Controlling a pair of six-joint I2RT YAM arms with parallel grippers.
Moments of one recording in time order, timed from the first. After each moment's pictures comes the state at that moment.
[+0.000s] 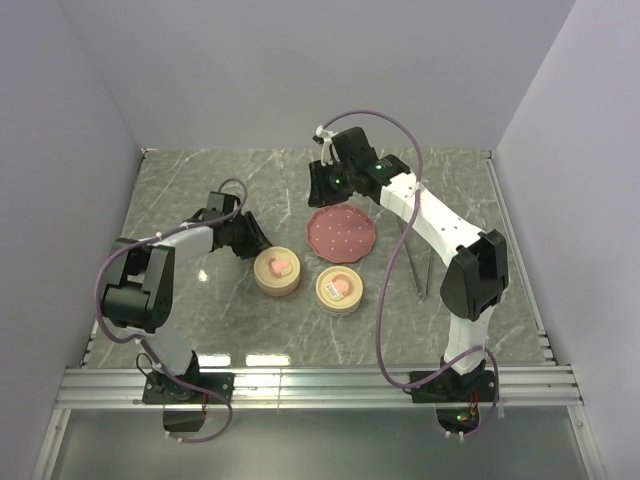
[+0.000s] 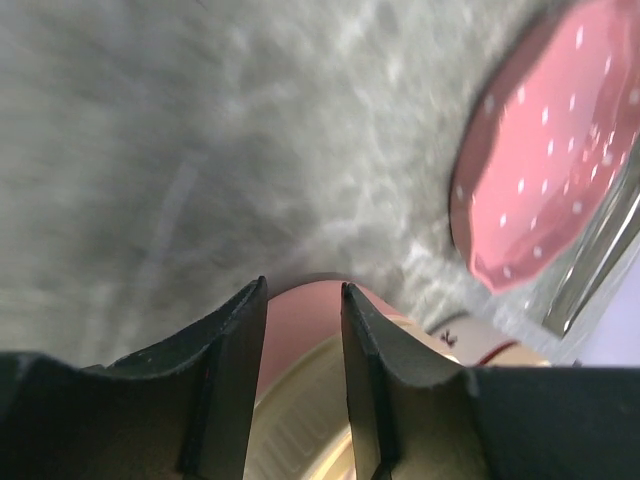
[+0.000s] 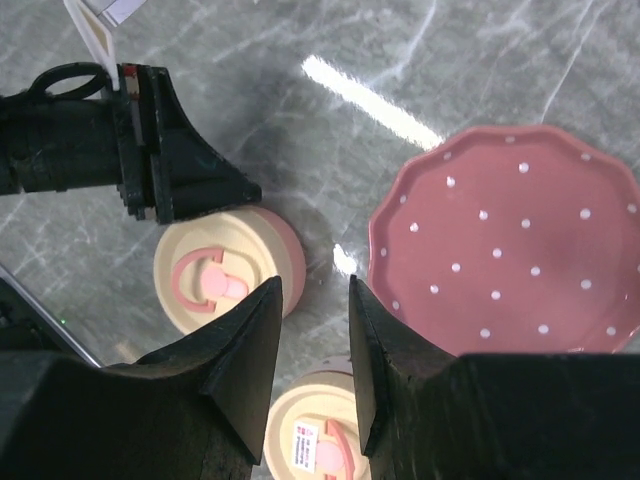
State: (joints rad) left arm -0.20 1.70 0.94 -0.18 0.35 -0.69; right arm 0.58 1.87 1.80 -0.67 -0.24 0.23
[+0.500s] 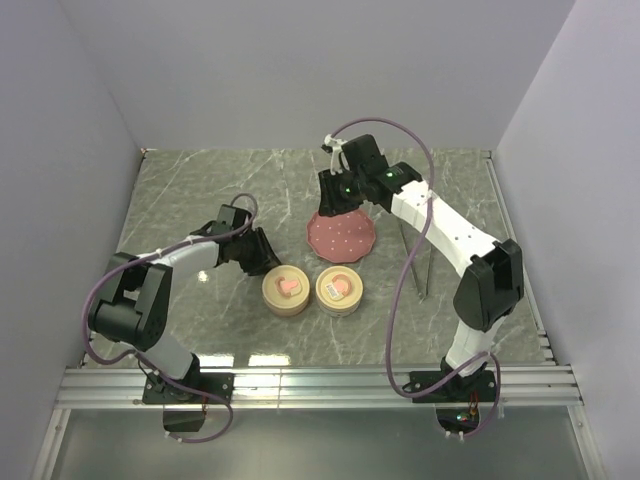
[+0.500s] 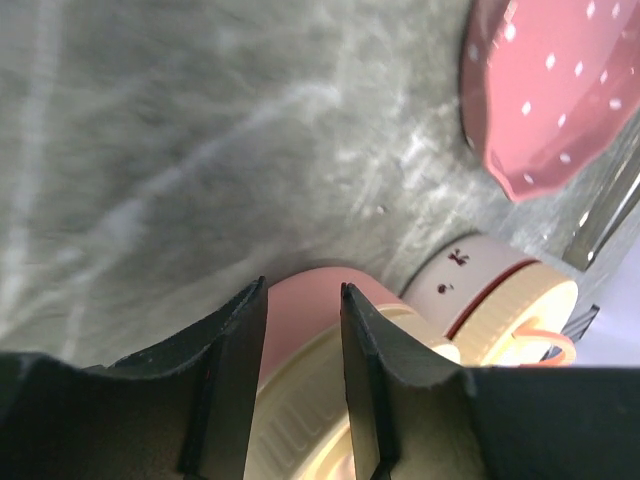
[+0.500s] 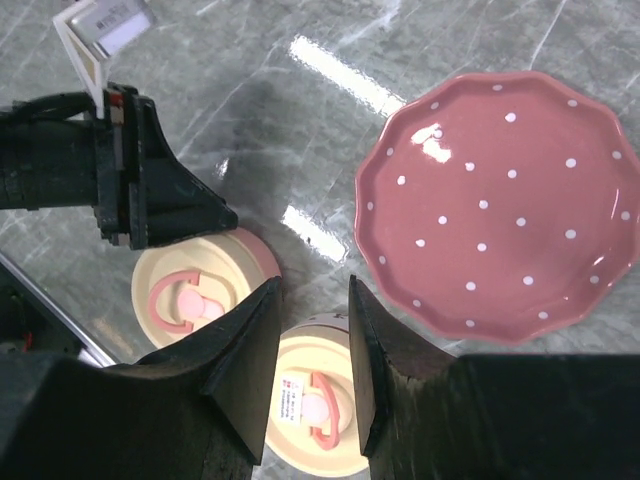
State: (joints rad) left arm -0.31 1.59 0.84 -0.24 0.36 -0.73; right arm 0.57 1.77 1.67 -0.69 -0.25 0.19
